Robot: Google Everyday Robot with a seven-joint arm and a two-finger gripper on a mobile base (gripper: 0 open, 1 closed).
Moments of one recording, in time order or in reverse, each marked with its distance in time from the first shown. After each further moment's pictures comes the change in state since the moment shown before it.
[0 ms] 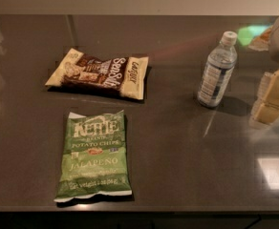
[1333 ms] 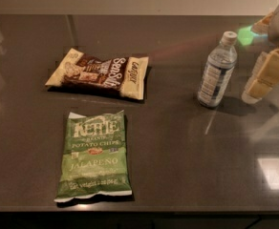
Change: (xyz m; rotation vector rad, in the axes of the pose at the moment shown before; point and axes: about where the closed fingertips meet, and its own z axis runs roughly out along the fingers) arm 0.001 -0.059 0.009 0.067 -0.098 0.057
